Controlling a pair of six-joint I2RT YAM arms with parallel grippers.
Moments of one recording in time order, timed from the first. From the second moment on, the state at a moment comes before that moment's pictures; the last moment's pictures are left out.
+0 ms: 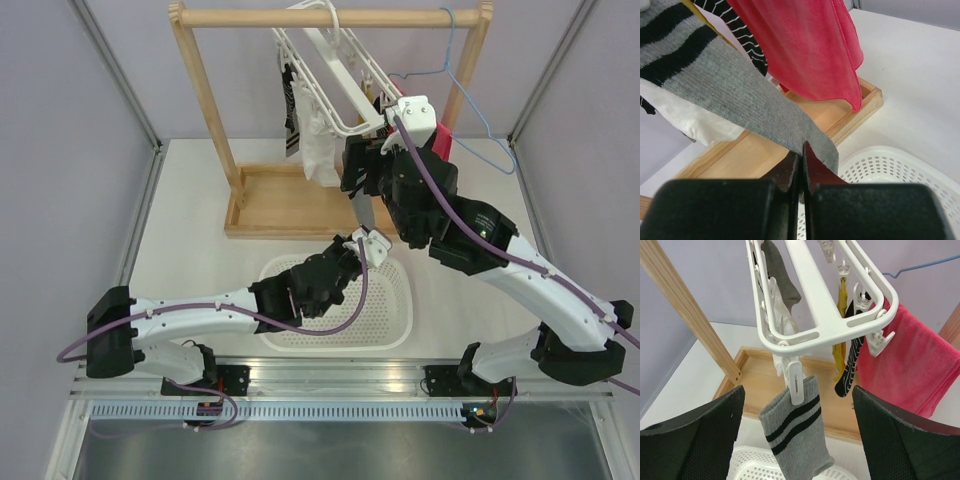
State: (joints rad) left arm -1.29 1.33 0.98 0.29 -0.68 0.34; right arm 1.04 1.33 1.76 -0.53 0.81 0.21
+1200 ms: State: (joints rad) left arm -1.34 1.38 1.01 0.32 -0.76 0.49; right arm 1.13 1.69 2.07 -0.83 1.18 0.28
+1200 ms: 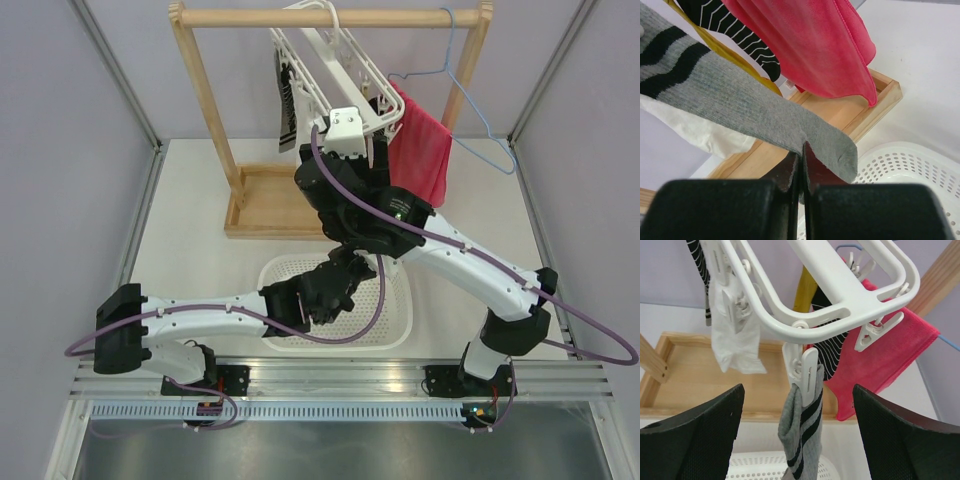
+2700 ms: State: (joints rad) left arm -1.44 1.38 1.01 0.38 -0.83 0.55; right arm 1.13 1.75 1.97 -0.46 1.47 -0.06
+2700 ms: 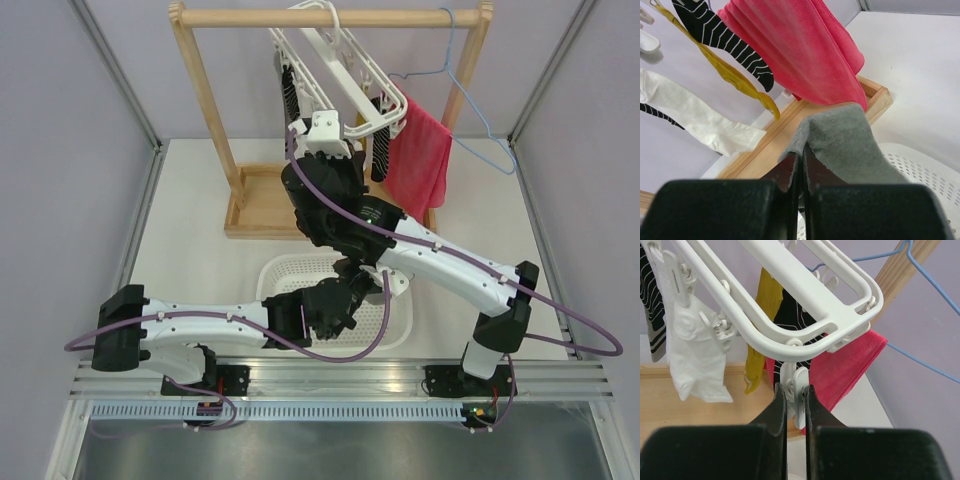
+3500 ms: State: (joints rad) left arm -1.40 1.24 0.95 0.17 -0.72 0.35; right arm 1.14 1.35 1.62 -0.42 1.25 0.10
